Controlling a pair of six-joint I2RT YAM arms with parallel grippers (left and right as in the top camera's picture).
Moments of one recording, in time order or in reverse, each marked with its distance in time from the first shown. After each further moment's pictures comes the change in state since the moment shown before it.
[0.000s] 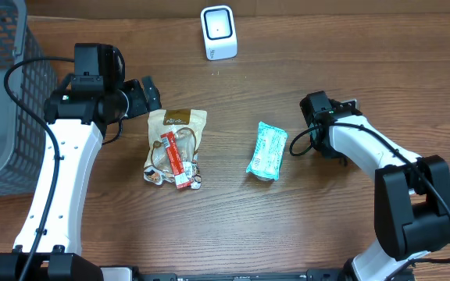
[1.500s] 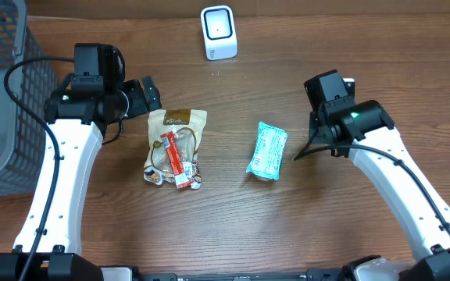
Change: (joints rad) left arm 0.000 0.000 0.000 0.000 0.000 0.000; right arm 0.098 -0.312 0.185 -0.182 -0.385 0.075
